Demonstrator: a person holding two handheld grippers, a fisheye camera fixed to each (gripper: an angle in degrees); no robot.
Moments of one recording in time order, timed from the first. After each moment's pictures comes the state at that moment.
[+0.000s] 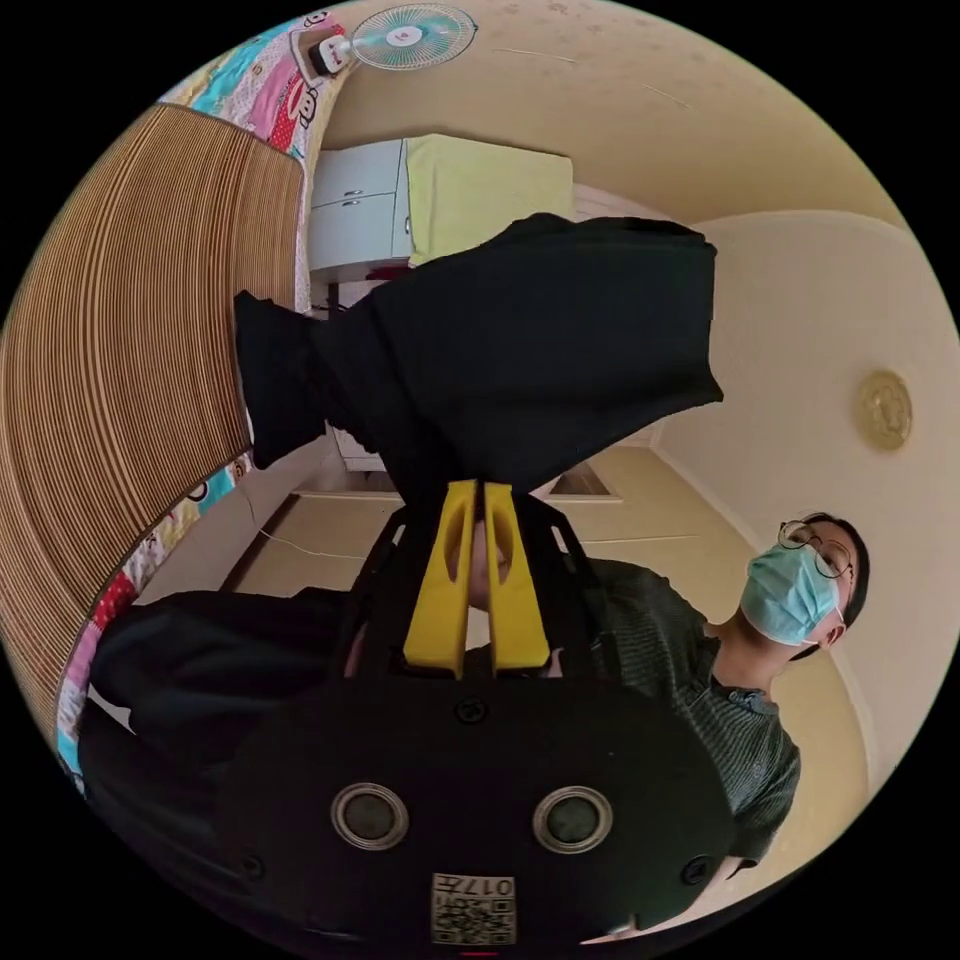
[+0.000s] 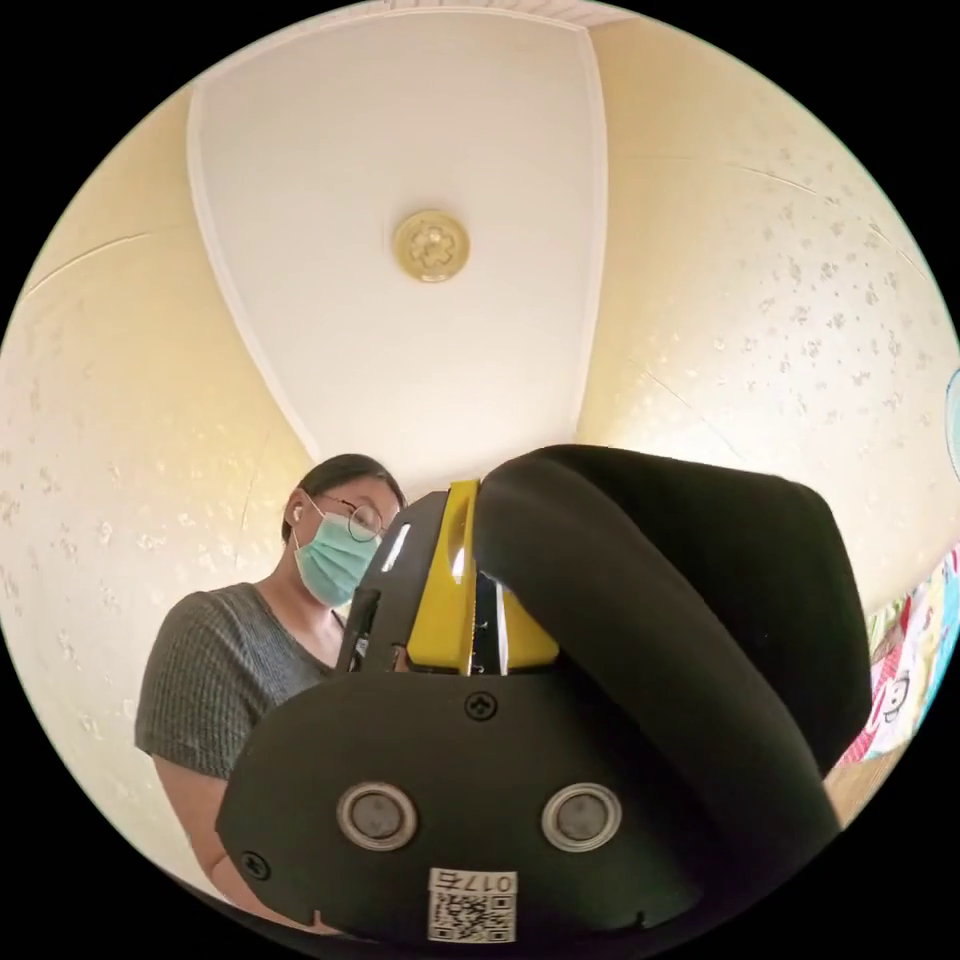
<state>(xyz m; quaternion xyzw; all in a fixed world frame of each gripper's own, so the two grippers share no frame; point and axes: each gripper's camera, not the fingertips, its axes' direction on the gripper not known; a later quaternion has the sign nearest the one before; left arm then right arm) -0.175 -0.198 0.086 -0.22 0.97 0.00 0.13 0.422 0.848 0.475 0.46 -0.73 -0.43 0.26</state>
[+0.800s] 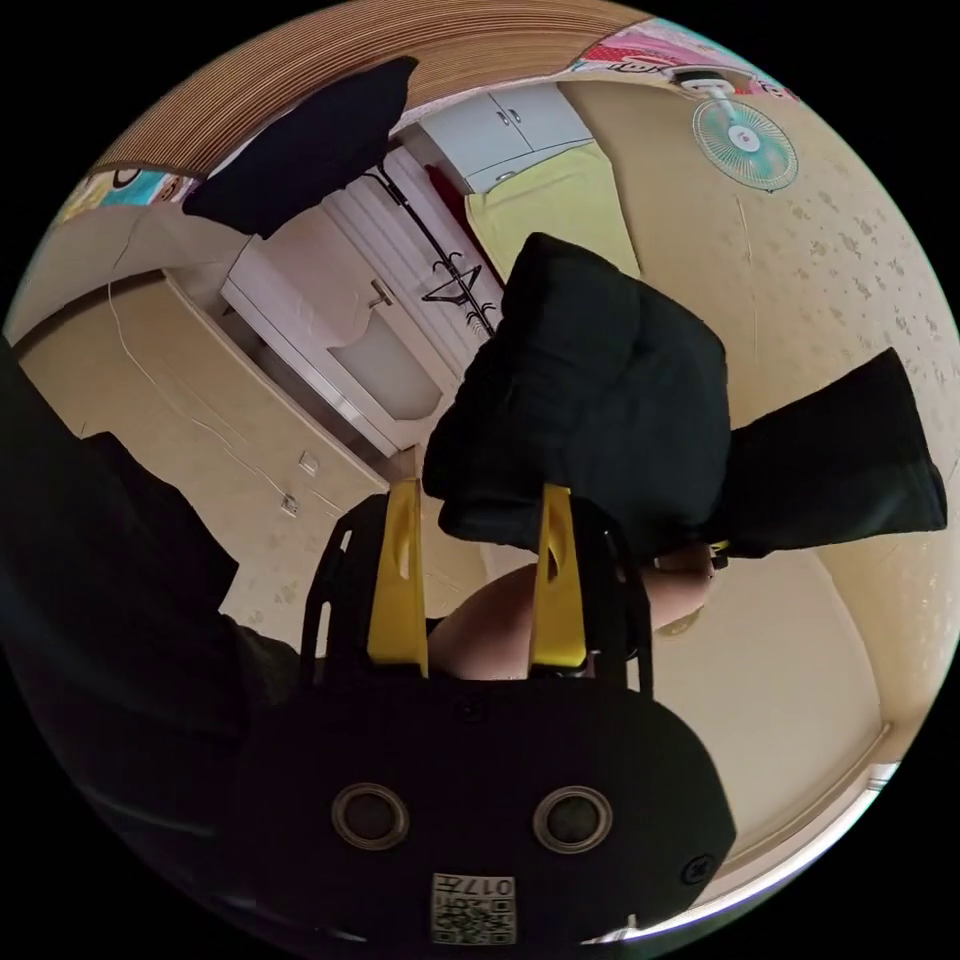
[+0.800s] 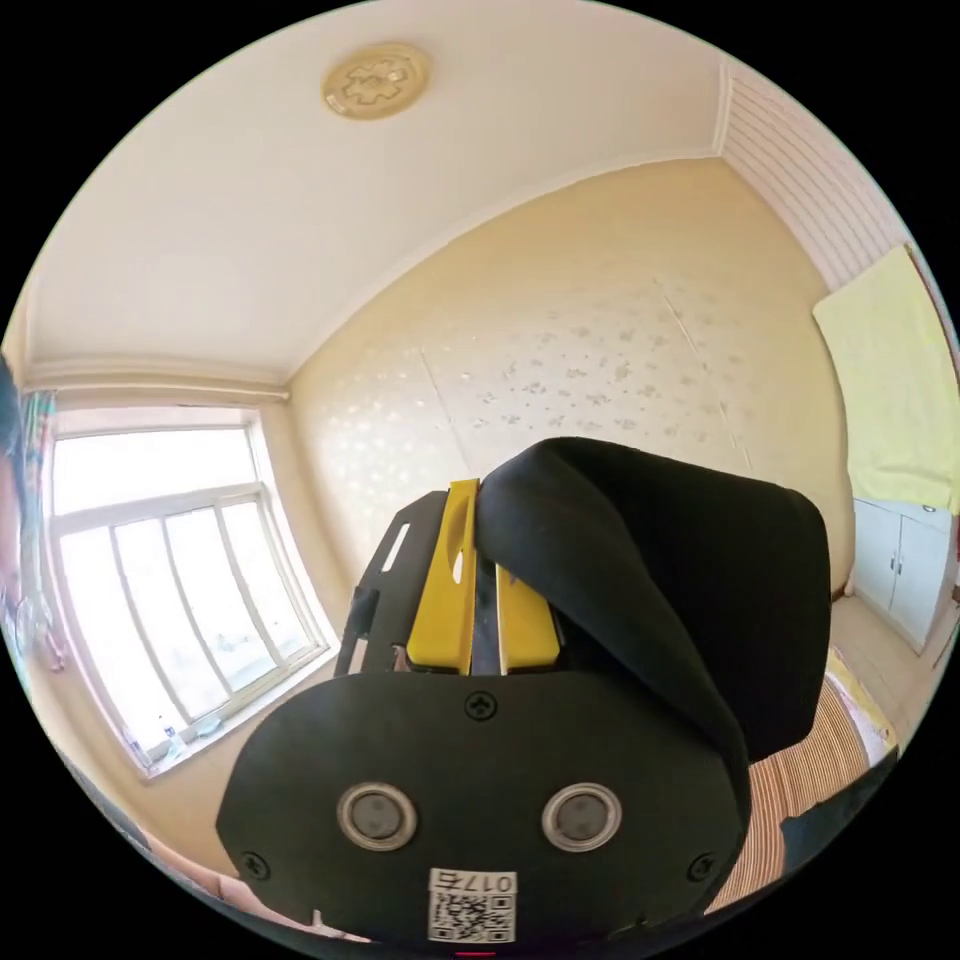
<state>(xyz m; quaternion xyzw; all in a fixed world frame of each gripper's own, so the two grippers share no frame) -0.111 -0.268 0.251 -0.51 0.83 -0.09 -0.20 0.056 0.940 0.487 0.70 -0.37 -0.20 0.58</state>
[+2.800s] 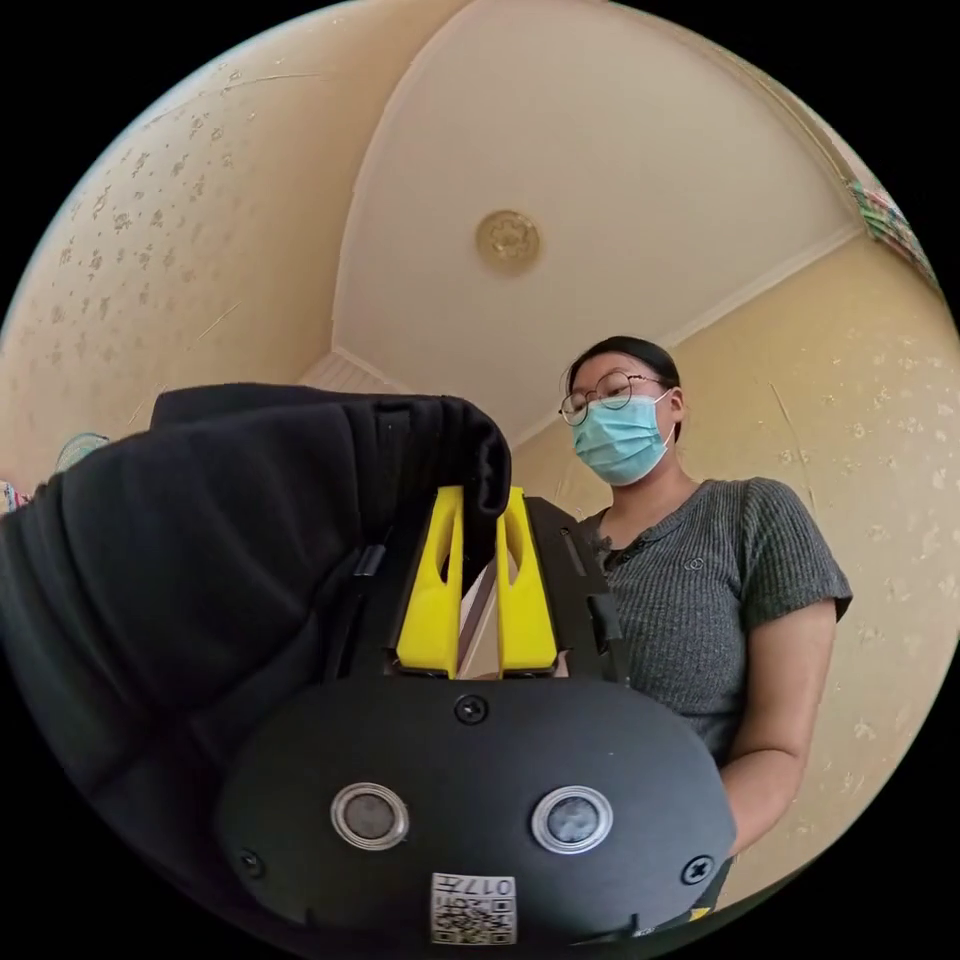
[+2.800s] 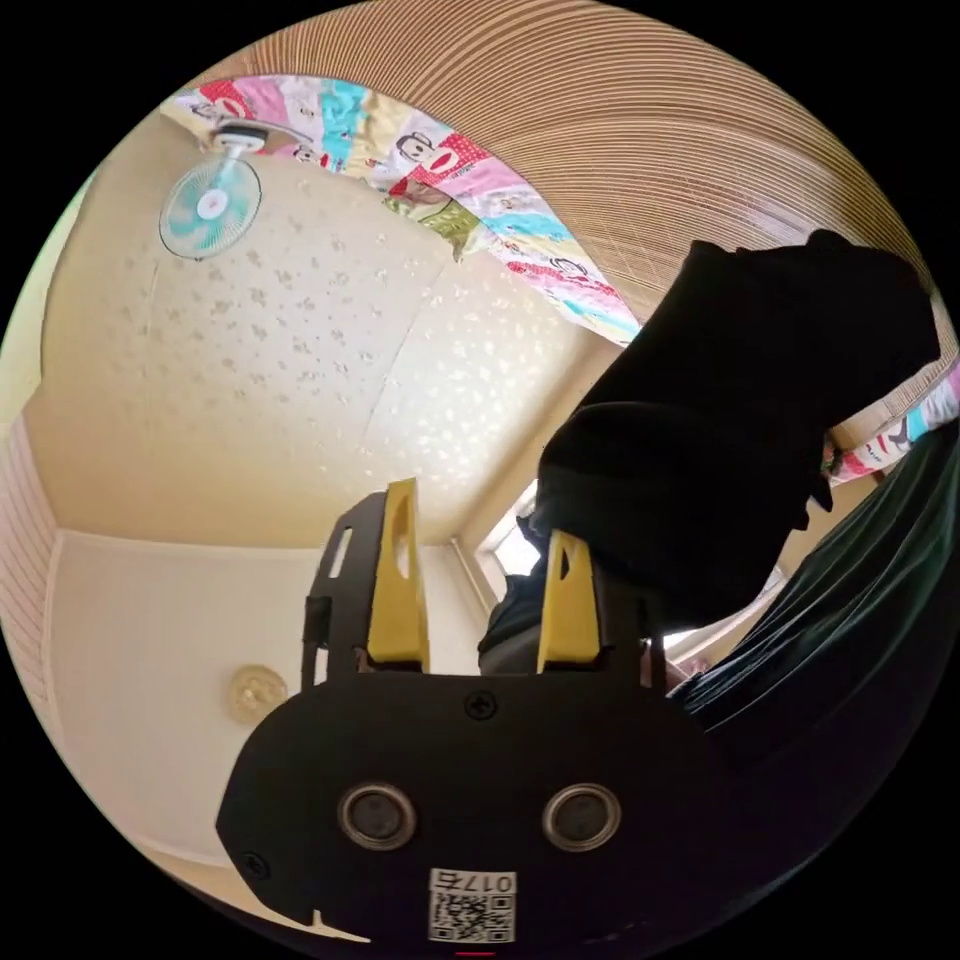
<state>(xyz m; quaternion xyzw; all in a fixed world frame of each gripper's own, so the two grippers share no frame) -0.285 -0.151 0.193 0.38 0.92 -0.11 0.04 0.448 0.552 0.700 -0.17 -0.86 0.15 0.46</state>
